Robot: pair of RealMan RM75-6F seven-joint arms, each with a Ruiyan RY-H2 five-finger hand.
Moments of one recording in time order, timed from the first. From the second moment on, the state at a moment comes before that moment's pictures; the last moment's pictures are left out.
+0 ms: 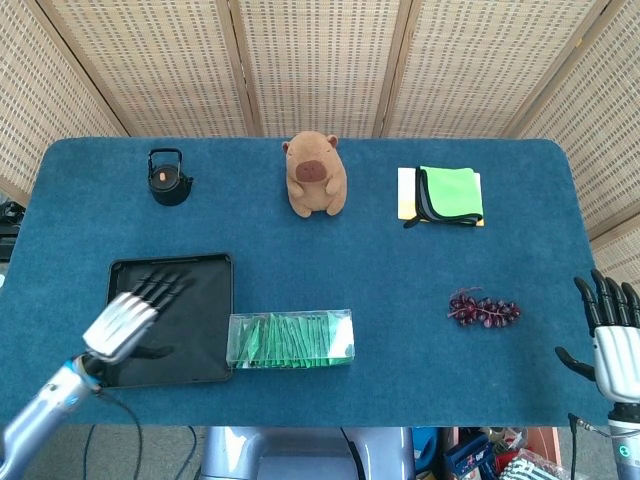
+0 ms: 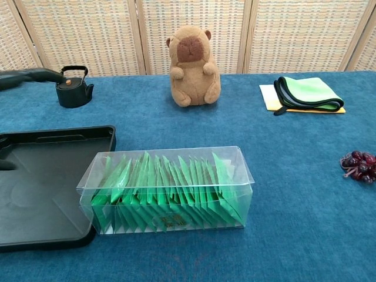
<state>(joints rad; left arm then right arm) -0.45 -1.19 -0.02 -1.61 1.79 1.17 -0.13 0.06 -1.15 0.11 -1.54 -1.50 1.57 -0.09</state>
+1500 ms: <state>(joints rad) -0.77 -1.35 -0.08 -1.66 1.60 0.86 -0.10 0.07 -1.16 0.14 -1.51 -1.41 1.51 -0.08</state>
